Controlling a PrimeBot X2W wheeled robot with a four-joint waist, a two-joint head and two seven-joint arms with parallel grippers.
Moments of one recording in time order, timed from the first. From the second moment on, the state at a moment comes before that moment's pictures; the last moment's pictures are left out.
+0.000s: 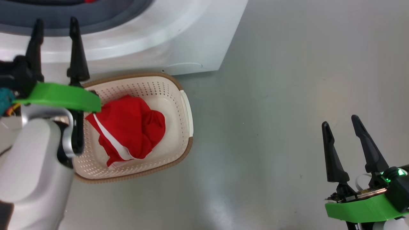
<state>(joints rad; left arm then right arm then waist) -0.77 0.27 -0.24 0.37 -0.47 0.19 -0.23 0.02 -0.03 -0.05 -0.14 0.19 0.13 -0.26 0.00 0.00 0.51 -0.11</state>
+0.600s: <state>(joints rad) -1.14 0.30 -0.16 0.72 -0.57 0.01 -0.24 -0.05 -0.04 -0.01 -0.13 0.19 0.13 -0.26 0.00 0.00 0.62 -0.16</state>
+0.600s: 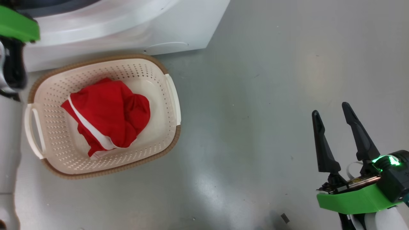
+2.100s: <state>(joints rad) -1.46 0.41 -0.39 1.14 -0.55 -0.12 0.21 -0.04 -0.04 0.11 -0.12 0.19 0.13 -0.26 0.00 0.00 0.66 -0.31</state>
